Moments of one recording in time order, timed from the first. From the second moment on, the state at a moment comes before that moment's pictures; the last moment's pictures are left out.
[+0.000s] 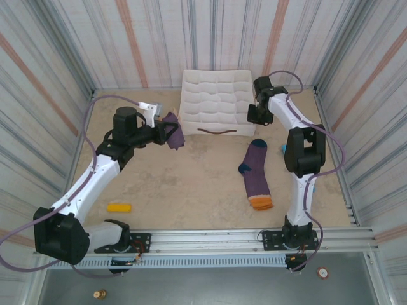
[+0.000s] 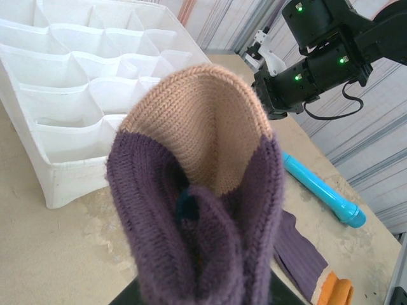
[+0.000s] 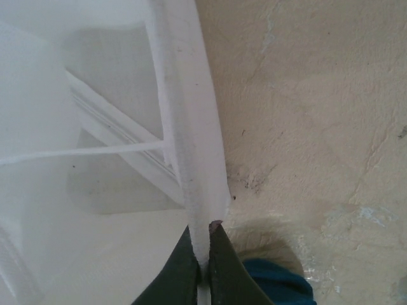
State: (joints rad) left arm -0.31 1.21 0.97 -0.19 0.52 -0.26; right arm 0.20 2.12 1.84 -0.95 0.02 0.35
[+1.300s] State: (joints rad) left arm -0.32 1.89 1.41 0.06 0.58 0.14; right arm 0.27 1.98 1.63 -0.85 -0.23 0.32
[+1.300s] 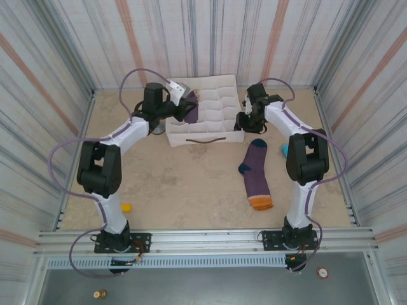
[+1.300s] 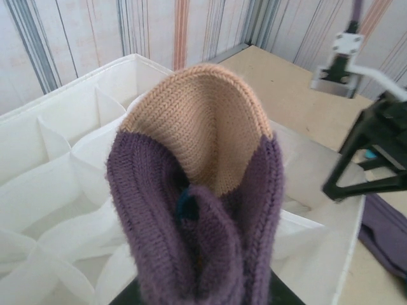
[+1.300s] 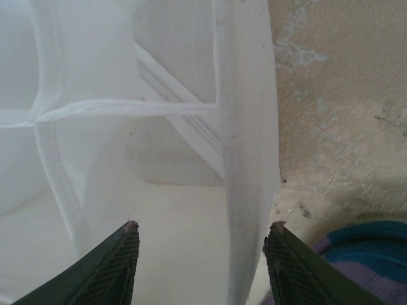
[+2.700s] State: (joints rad) left arm -0.36 2.05 1.34 0.39 0.53 0.38; right arm 0.27 1.67 1.26 -0.76 -0.32 0.43
